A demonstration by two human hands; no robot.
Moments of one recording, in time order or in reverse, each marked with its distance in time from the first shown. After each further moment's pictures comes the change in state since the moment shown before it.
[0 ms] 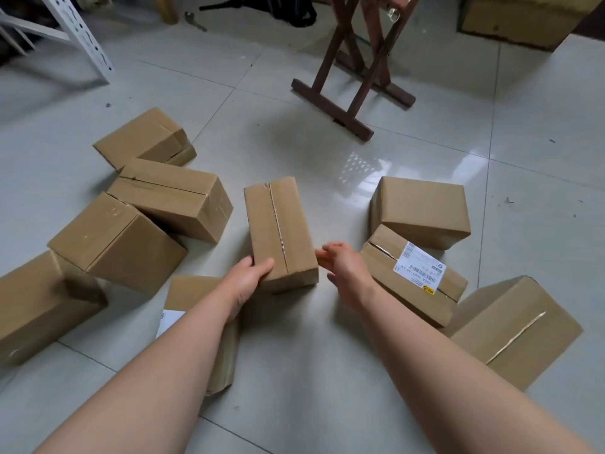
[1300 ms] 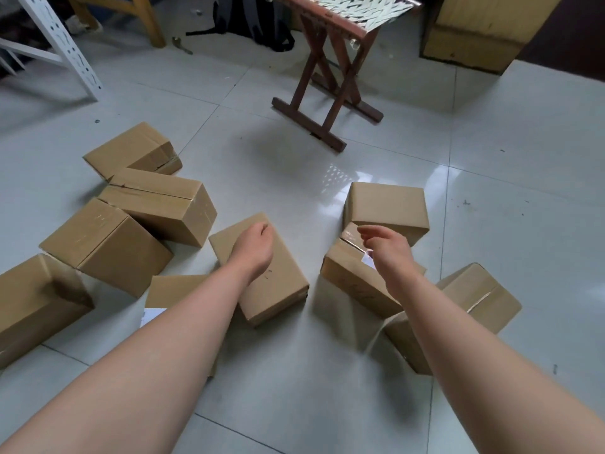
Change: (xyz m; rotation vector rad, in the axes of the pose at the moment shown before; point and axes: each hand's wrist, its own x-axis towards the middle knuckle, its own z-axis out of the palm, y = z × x) left_hand -0.048 0.062 0.045 0.461 0.163 0.286; right_hand -0.064 -0.042 -0.094 -0.263 0.249 -0.261
